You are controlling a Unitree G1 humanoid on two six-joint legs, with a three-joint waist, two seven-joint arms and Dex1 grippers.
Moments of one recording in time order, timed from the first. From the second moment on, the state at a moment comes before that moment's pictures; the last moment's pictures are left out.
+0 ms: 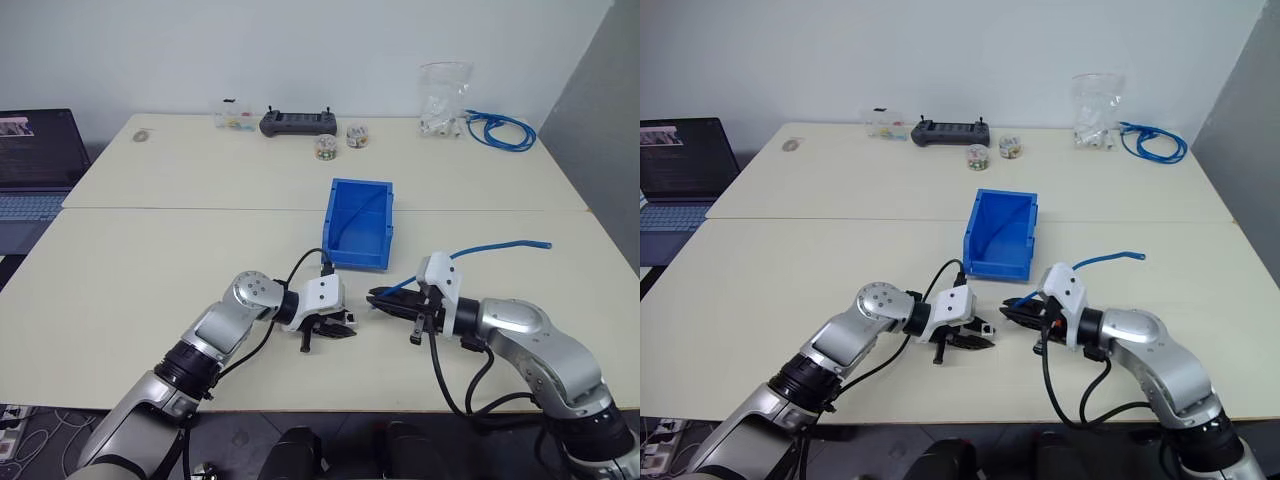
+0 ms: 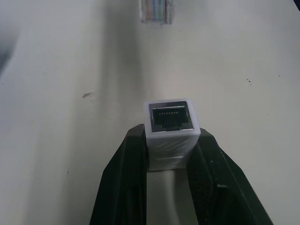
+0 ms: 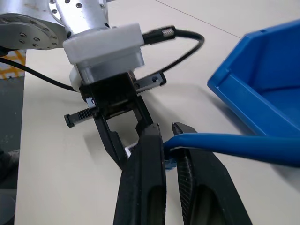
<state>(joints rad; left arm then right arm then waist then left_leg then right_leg) -0.55 0.54 -0.49 0.13 -0.10 0.26 -1.17 -0.26 -0.55 0.20 -0.43 0.45 0.59 0.76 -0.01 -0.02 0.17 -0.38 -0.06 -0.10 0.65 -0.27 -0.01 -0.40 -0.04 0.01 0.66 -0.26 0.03</state>
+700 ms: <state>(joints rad) -0.55 0.52 -0.47 0.13 -0.07 0.27 -1.21 -0.35 -0.50 0.32 -0.30 0.32 0.52 0.84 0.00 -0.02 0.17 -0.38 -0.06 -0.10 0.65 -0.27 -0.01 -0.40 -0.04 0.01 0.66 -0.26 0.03</state>
